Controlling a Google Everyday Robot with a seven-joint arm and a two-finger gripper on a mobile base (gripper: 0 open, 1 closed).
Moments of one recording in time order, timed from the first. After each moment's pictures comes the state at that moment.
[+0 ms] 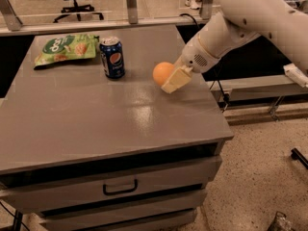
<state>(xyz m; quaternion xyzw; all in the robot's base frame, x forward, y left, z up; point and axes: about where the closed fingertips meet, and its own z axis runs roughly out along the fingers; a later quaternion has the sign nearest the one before) 0.605 -0.063 0.861 -0.56 0.77 0.17 0.25</state>
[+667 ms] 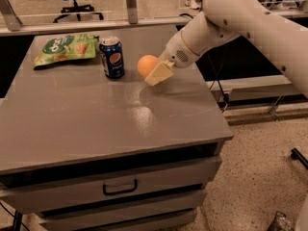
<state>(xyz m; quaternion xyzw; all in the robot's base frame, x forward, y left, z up) 0.638 -0.014 0.863 -0.56 0.75 0.19 0.29</state>
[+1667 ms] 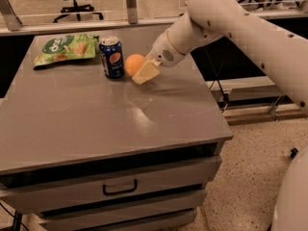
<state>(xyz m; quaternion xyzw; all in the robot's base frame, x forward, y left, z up) 0.652 0.024 0.859 -0.57 0.74 0.21 0.30</state>
